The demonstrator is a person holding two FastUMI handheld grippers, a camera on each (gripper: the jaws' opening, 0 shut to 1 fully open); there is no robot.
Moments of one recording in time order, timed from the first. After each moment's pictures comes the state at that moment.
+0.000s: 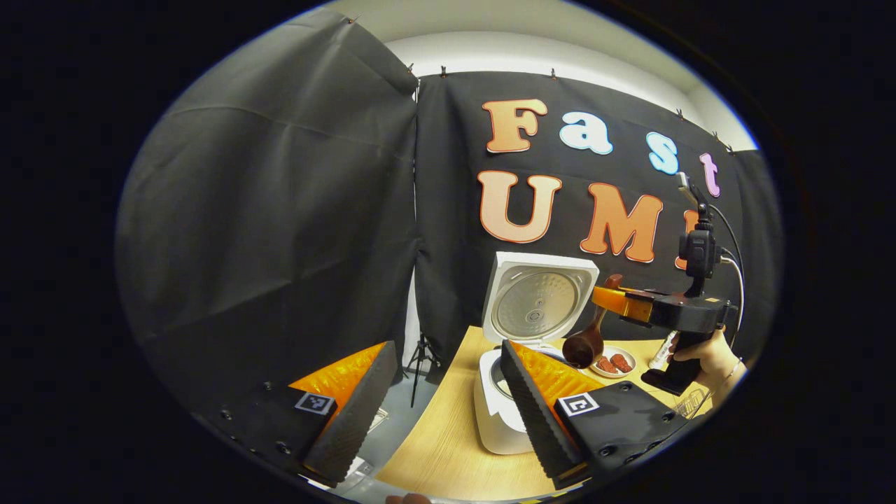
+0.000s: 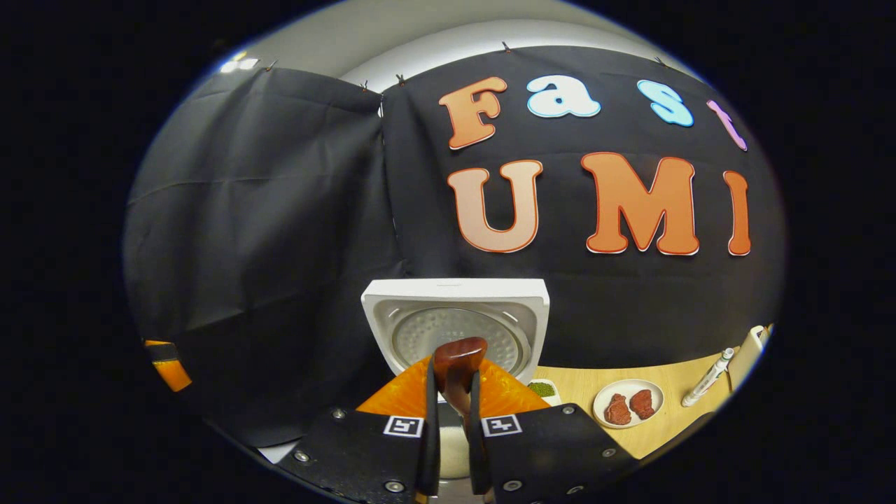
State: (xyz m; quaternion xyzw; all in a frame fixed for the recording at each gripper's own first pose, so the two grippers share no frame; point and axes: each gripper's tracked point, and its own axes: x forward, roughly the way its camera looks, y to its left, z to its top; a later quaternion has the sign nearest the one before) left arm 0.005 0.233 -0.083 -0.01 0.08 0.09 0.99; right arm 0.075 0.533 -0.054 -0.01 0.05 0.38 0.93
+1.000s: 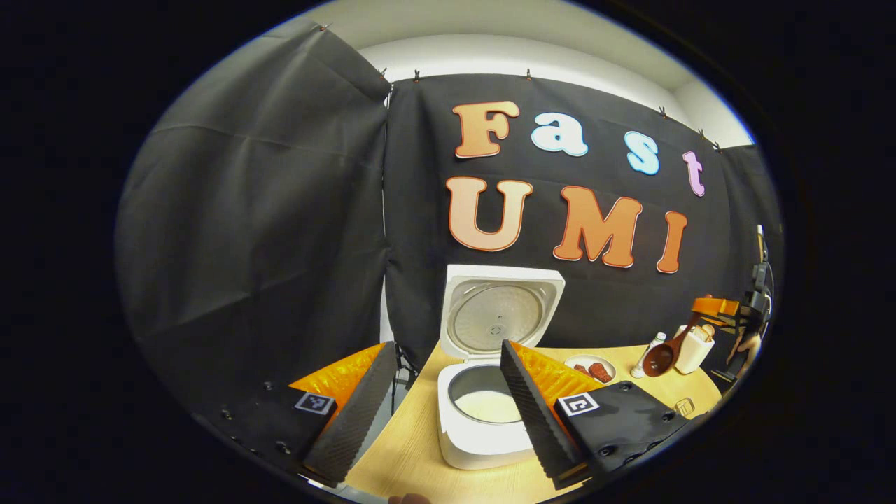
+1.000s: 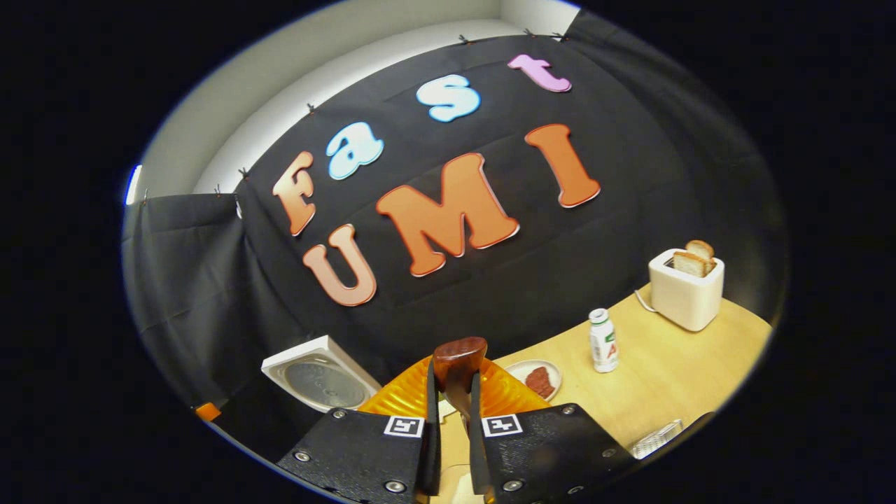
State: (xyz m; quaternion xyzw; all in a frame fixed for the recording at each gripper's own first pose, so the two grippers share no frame) left arm 0.052 0.155 -0.067 0.00 0.06 0.05 1.00; right arm 0.142 0.208 -0.044 0.21 0.08 0.18 0.96
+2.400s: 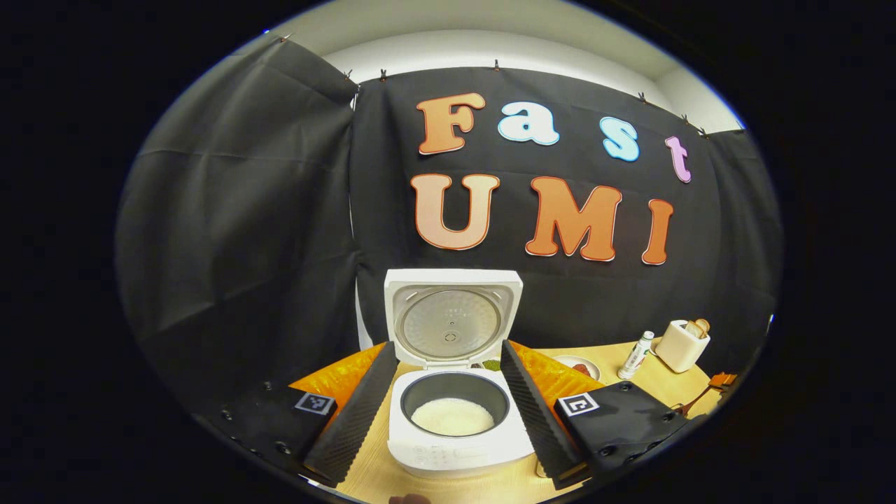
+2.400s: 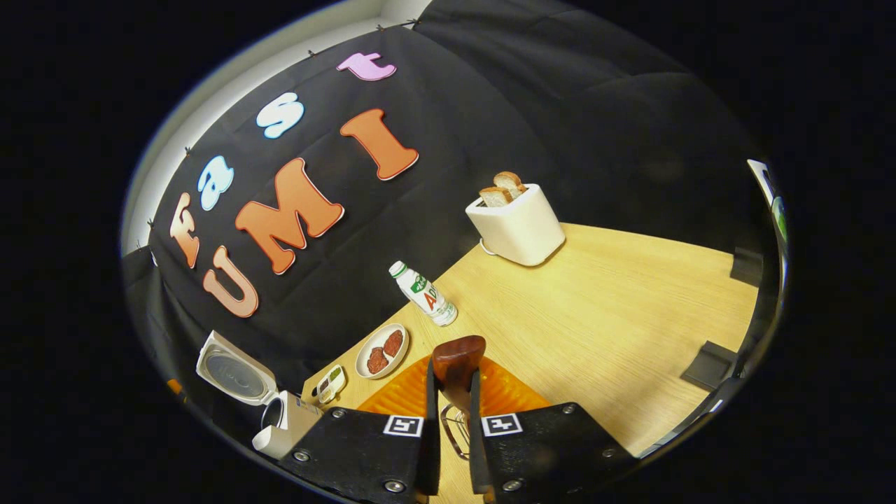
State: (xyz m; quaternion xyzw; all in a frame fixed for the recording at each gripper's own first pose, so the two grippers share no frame) left arm 0.087 0.066 -0.071 0.02 0.07 0.03 1.00; right arm 0.109 0.003 -0.235 0.30 0.18 0.01 0.94
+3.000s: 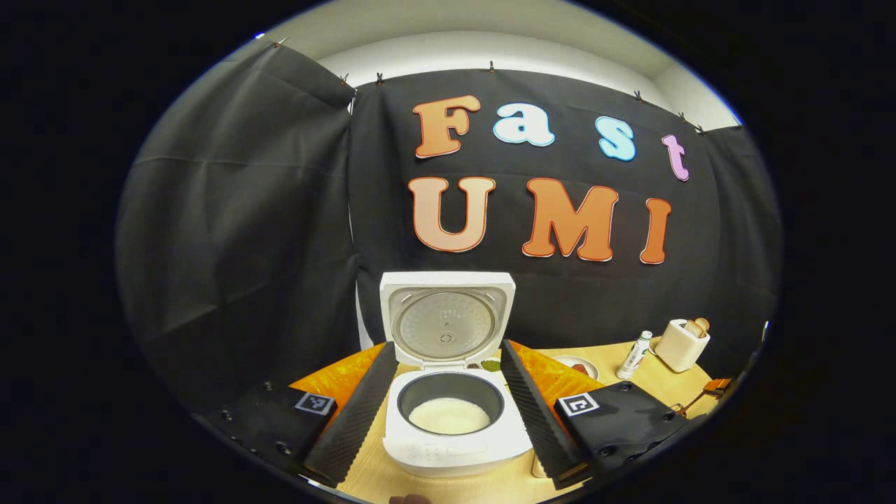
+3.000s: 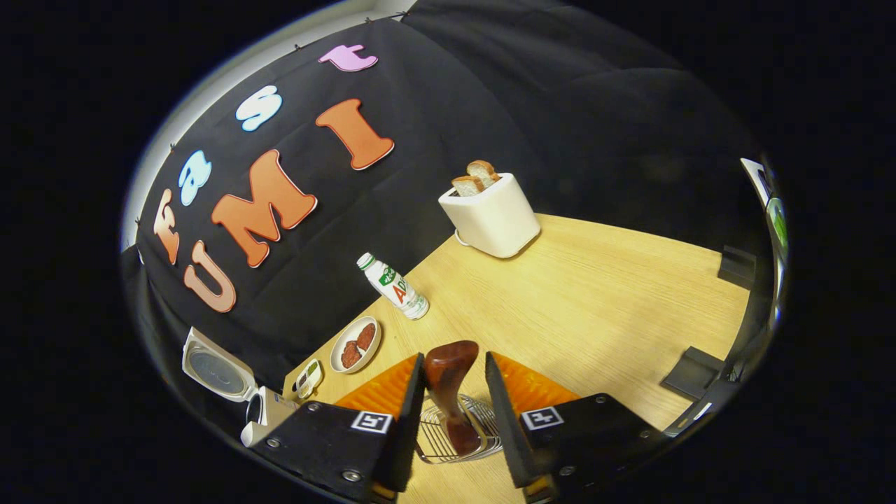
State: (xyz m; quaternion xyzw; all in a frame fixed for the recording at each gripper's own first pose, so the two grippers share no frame) left arm 0.078 0.056 -0.062 0.02 0.06 0.03 1.00; right arm 0.113 -0.032 -0.257 0.29 0.22 -0.03 0.93
